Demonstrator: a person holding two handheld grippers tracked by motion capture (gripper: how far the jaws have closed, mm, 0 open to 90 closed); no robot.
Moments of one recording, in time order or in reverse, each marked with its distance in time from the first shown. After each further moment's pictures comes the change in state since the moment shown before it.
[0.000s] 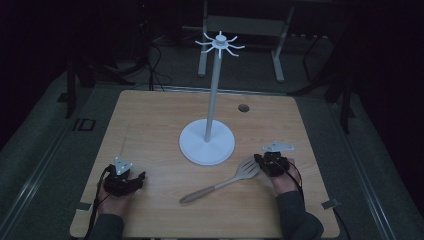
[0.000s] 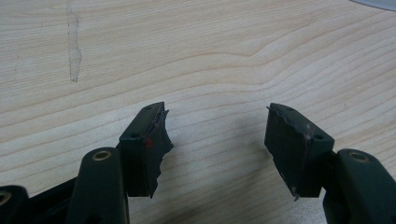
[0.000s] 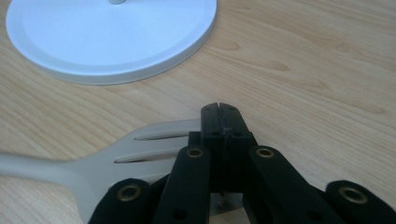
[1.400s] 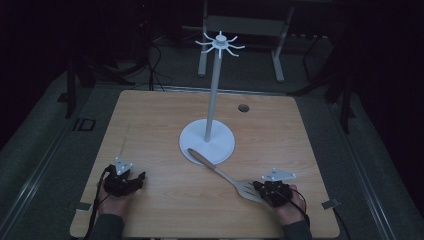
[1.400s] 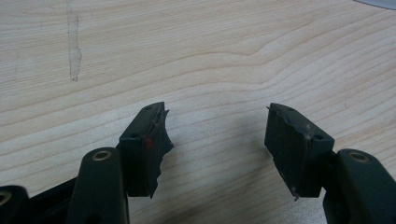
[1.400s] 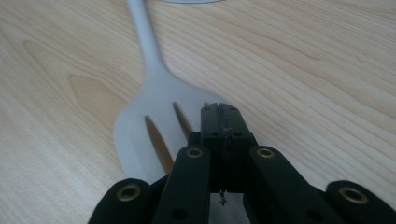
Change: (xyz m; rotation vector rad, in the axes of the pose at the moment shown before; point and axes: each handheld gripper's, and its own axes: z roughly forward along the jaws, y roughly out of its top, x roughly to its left) left arm 0.000 0.000 0.000 0.002 0.003 0.001; right arm 0.048 -0.050 -0.043 0.071 0.081 -0.045
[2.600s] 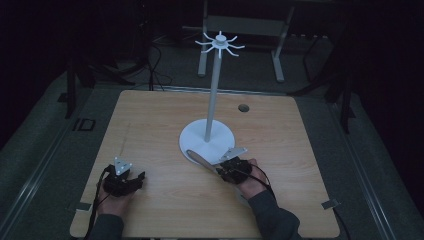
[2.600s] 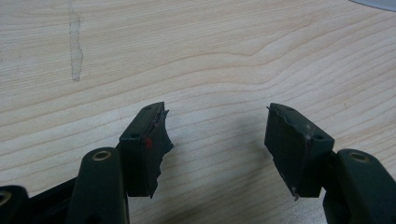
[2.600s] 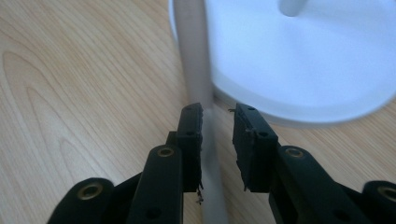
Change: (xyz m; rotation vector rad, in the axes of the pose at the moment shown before) left arm 0.001 0.000 -0.001 -0.007 -0.001 -0.006; right arm 0.047 0.095 0.072 0.065 0.097 -0.214
